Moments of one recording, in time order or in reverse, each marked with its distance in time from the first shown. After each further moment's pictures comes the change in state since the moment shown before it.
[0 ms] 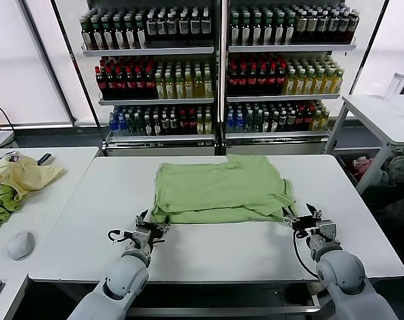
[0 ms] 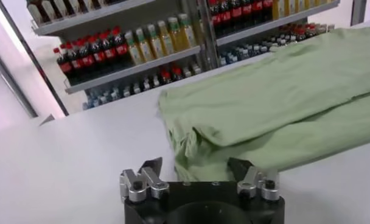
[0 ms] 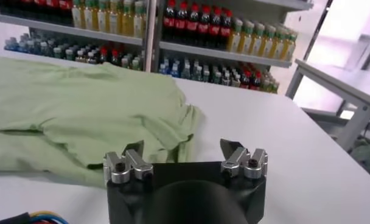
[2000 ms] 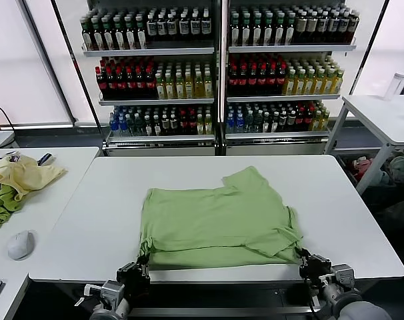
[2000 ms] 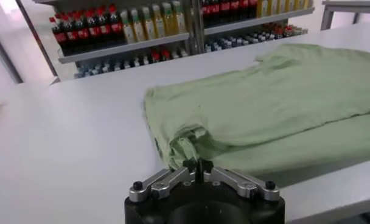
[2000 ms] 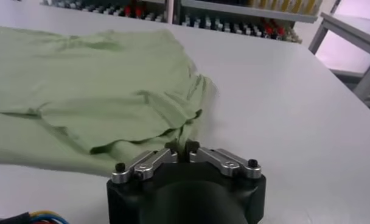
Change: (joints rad) left arm 0.567 0.061 -0.231 -0.509 0.004 0.025 0.022; right arm -0.493 -0.030 0.204 0.429 -0.022 -0.013 -0.054
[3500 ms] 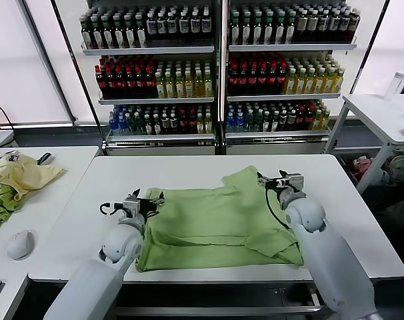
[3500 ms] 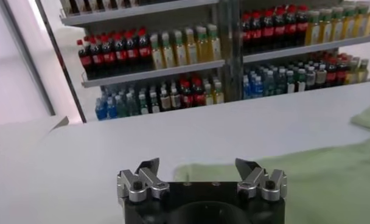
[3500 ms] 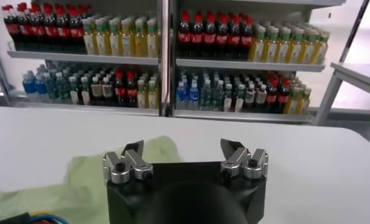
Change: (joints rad) left arm -0.817 -0.074 0.242 0.686 -0.201 -0.020 -0.084; right arm 1.048 0.200 -0.449 -0.889 0.042 -0.008 0.079
